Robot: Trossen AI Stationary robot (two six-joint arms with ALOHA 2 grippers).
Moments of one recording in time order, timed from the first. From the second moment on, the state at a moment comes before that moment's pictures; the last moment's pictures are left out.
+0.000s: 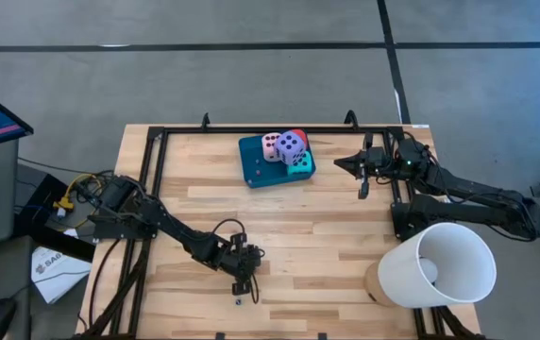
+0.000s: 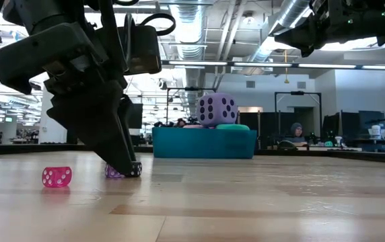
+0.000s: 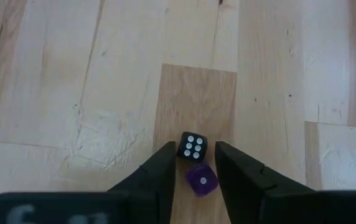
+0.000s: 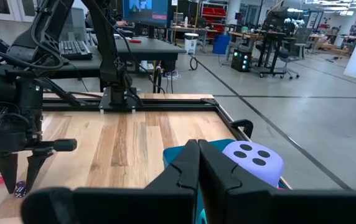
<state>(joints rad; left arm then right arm) -0.47 1.86 0.98 -0.15 -0.24 -0.51 -0.45 0.66 0.44 0.14 -0.26 -0.11</state>
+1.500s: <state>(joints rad) -0.42 1.82 0.98 -0.09 -0.25 -0.51 -0.45 0.66 0.44 0.14 -0.26 -0.11</state>
